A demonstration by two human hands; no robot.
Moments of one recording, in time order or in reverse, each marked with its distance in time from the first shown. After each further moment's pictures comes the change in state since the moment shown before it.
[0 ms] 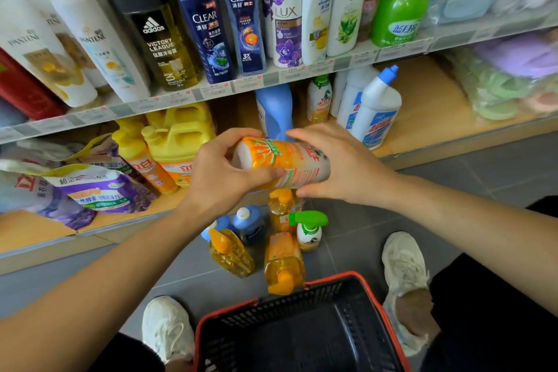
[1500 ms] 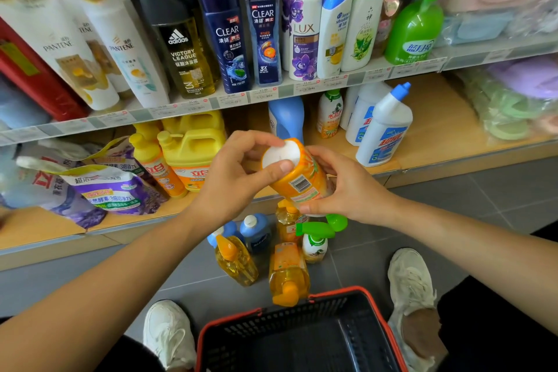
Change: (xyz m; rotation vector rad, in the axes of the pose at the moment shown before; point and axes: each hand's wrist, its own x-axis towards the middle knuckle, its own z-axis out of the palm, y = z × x) left_hand 0.001 0.008 -0.008 -0.115 -0.105 0.130; right_hand 0.000 0.003 0.023 0.520 -0.033 0.068
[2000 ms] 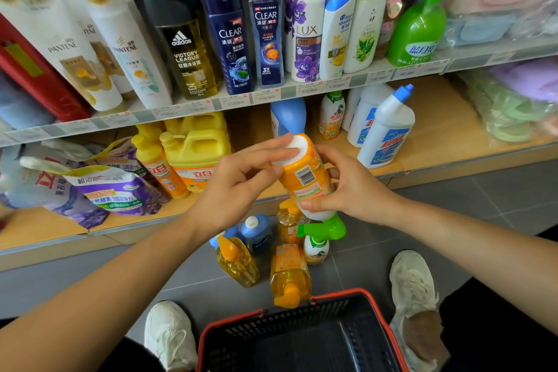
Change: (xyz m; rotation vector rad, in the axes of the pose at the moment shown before) left_hand -0.001 -0.010 -0.005 -0.066 -0.170 0.096; right_hand 0.003 -0.004 -0.001 0.053 0.012 0.051
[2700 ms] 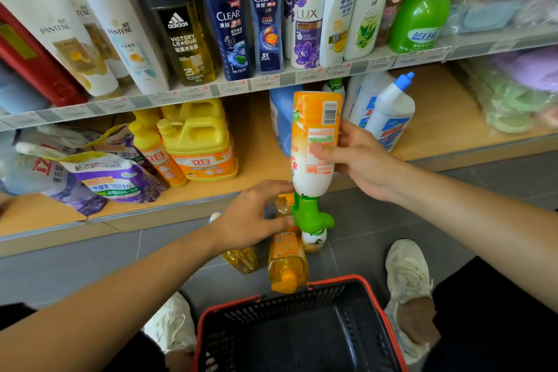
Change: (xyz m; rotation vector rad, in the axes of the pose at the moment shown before) left_hand -0.031 -0.049 0.032 0.376 -0.236 -0.173; right_hand 0.012 -0.004 -0.015 0.542 0.077 0.268
